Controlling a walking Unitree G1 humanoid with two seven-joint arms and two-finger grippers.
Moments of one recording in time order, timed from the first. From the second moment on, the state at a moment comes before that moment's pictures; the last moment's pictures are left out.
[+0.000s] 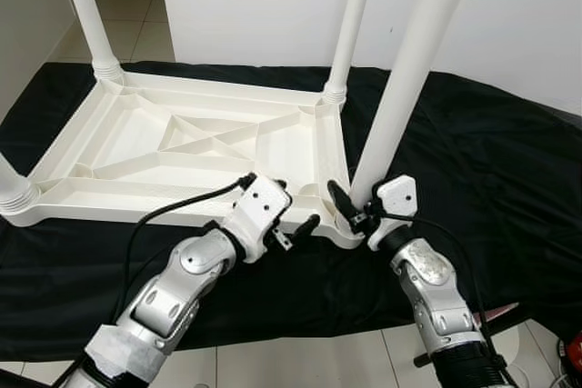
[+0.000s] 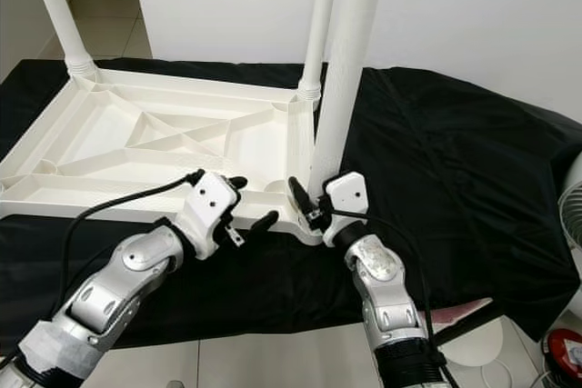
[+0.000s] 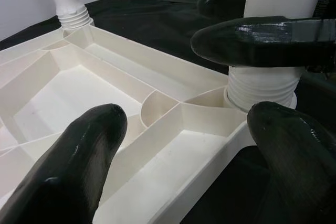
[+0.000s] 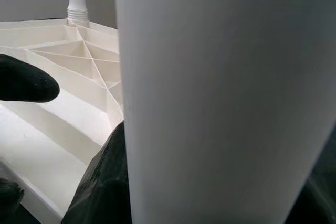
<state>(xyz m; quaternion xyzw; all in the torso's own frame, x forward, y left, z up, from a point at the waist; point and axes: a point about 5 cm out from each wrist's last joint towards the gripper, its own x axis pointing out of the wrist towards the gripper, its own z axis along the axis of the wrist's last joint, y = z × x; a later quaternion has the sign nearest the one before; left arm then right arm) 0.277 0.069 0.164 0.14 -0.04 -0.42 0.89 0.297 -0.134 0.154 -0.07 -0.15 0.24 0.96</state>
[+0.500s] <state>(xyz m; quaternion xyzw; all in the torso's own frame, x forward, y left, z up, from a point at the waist) 0.273 0.074 0.164 0.14 -0.04 -0.42 0.90 0.286 -0.135 0.154 -0.10 -0.17 0.25 0.95</state>
